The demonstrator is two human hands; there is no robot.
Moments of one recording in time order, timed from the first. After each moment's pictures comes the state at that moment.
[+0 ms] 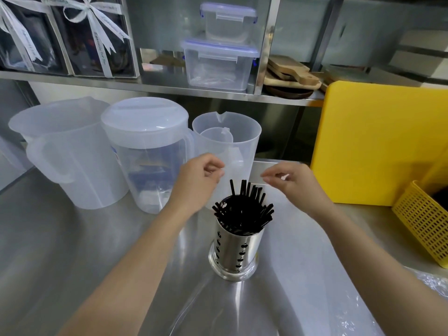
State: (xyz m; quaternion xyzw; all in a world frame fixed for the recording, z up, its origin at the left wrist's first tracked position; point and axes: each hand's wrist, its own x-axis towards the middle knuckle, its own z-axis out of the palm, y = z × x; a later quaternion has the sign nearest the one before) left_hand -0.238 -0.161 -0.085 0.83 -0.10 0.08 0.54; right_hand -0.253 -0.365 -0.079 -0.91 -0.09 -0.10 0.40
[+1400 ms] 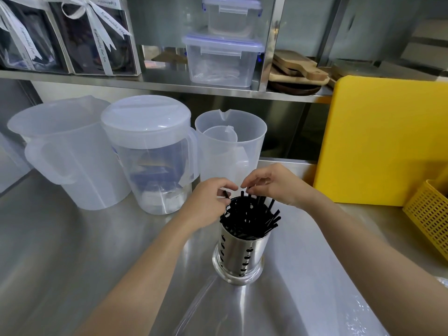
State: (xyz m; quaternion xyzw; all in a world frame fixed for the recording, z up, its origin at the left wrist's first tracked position) left_hand -0.233 -0.166 -0.117 0.88 -0.13 -0.07 0.46; right_hand -0.216 -0.346 -0.091 -0.91 -0.15 0.06 0.37
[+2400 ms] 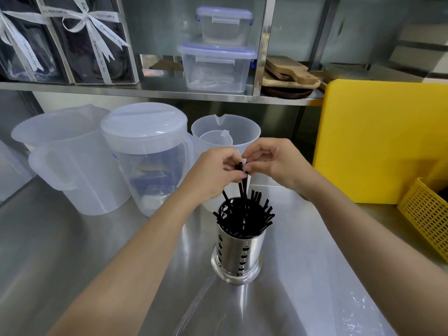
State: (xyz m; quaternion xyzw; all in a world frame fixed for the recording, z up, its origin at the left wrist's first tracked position) left_hand -0.233 -0.180 -0.055 0.83 -0.19 -0.01 0.52; right_hand -0.237 -0.340 -0.041 -0.86 -0.17 -0.05 0.48
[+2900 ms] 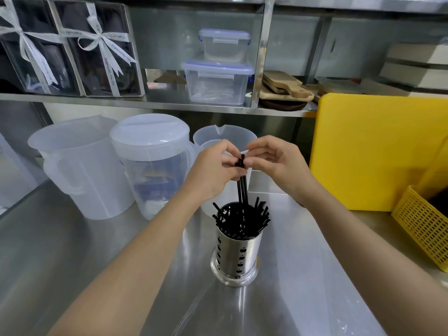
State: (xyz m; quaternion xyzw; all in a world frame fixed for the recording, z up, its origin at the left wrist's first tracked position) left_hand -0.247 -0.183 -0.034 0.81 -0.17 0.03 0.57; right_hand -0.257 -0.340 -0.031 -0.81 -0.19 -0.14 0.53
